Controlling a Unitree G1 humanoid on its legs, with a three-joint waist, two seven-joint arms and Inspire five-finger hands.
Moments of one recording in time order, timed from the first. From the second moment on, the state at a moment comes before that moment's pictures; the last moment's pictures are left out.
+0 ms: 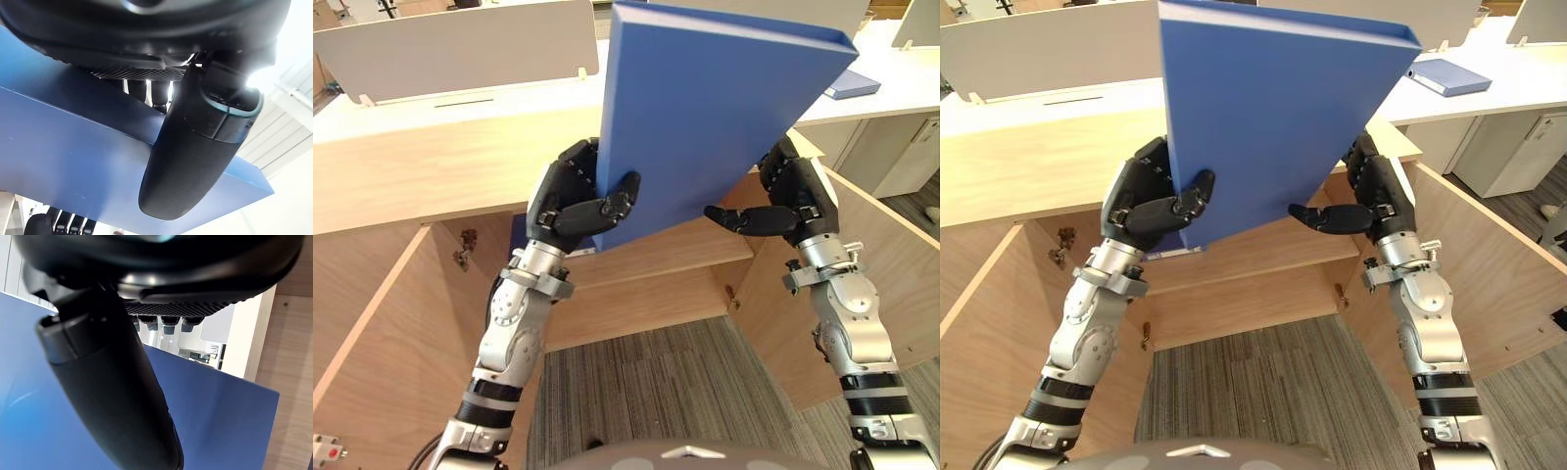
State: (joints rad) left arm -0.15 0.30 -0.15 -0.14 -0.68 -0.21 -0.24; right arm -0.17 -0.45 -0.04 -0.03 0.36 -0.20 0.17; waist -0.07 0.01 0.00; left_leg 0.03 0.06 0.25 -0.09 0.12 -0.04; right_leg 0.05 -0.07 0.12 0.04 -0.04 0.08
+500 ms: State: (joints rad) left arm -0.18 0.27 -0.17 -0.09 -0.86 -0.17 -0.32; right arm -0.23 -0.42 -0.05 -0.02 0.47 -0.20 0.19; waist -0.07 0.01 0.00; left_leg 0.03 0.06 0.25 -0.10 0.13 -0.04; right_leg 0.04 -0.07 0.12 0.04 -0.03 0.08
